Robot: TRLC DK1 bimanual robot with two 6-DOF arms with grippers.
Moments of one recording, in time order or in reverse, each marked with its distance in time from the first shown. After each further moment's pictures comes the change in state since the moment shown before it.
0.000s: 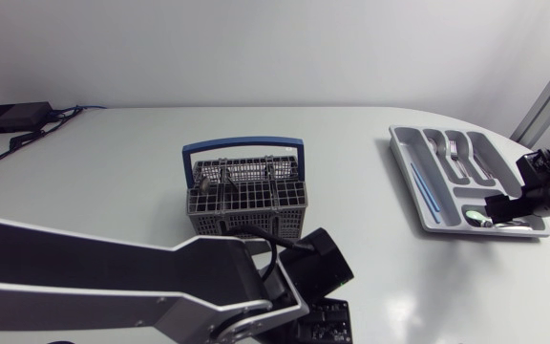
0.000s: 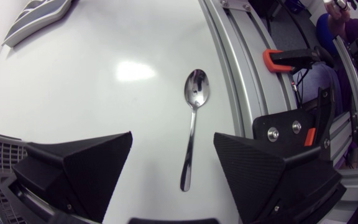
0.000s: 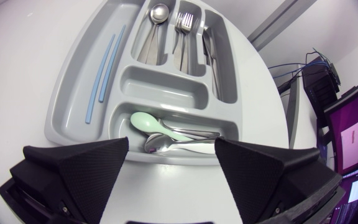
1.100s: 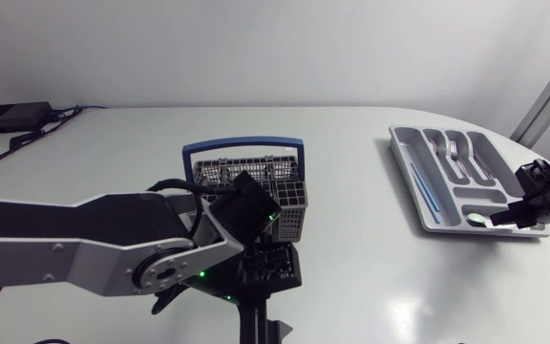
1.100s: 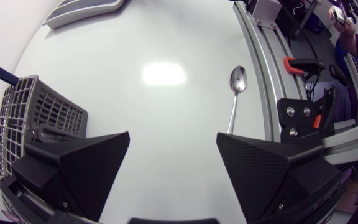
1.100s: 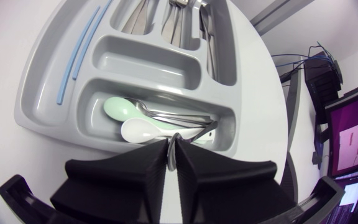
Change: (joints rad) left arm 0.208 -0.201 -0.098 -0.005 0.000 0.060; right arm -0.055 0.137 0.066 -0.013 0.054 -0.085
